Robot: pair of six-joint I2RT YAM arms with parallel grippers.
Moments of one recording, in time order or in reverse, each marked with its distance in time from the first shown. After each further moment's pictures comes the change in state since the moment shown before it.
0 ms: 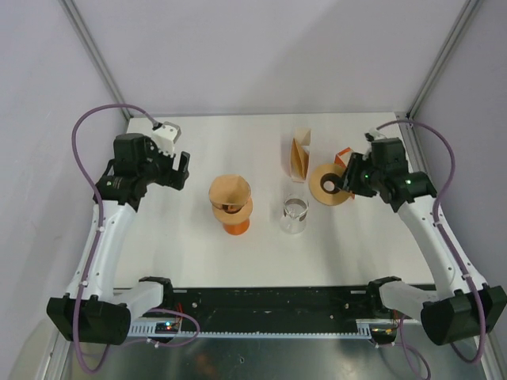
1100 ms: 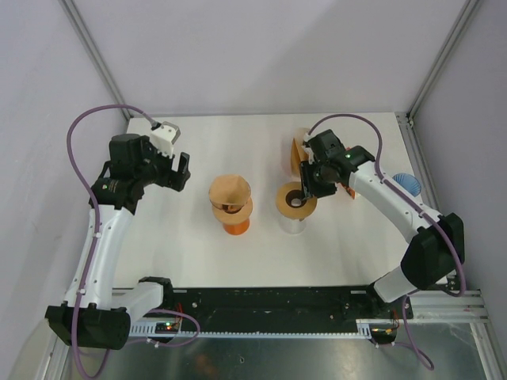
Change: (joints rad) left arm 0.000 -0.036 0.030 -0.036 0.056 -0.001; right arm 0.336 0.412 0.245 -0.133 0.044 -0.099
